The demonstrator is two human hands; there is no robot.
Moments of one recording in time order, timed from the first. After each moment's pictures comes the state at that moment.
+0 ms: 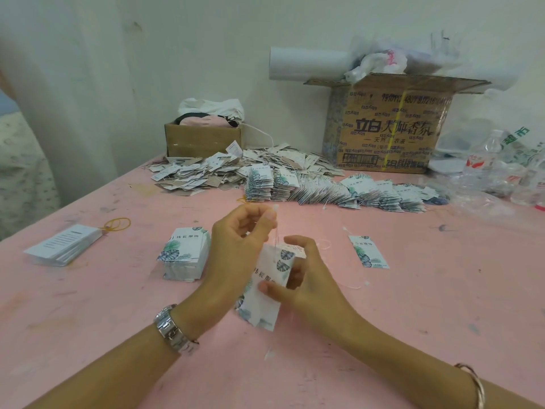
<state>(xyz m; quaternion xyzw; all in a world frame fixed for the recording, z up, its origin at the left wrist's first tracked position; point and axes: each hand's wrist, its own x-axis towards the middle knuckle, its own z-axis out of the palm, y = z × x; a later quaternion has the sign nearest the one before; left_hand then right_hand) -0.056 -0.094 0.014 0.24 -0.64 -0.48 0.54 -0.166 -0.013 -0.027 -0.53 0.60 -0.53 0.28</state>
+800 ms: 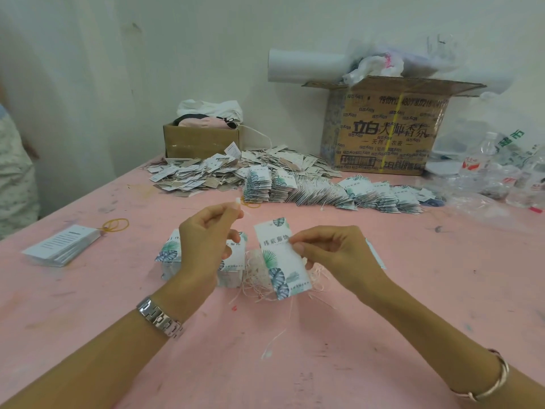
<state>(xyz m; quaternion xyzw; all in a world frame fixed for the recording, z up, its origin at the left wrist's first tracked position) -0.041 -0.123 0.012 0.34 -0.51 -0.56 0.56 -0.217 -0.013 0.008 -0.58 0.52 -0.58 0.24</state>
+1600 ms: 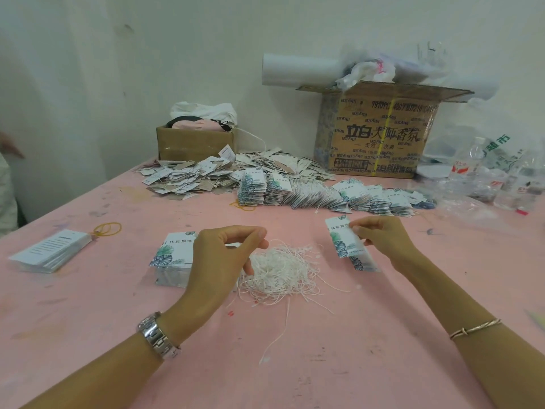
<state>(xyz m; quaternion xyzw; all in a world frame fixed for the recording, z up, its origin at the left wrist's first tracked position) -0.045 -0.116 -0.006 0.28 -0.68 -0.46 0.50 -0.349 -0.033 -0.002 -0.40 0.71 -0.56 0.14</state>
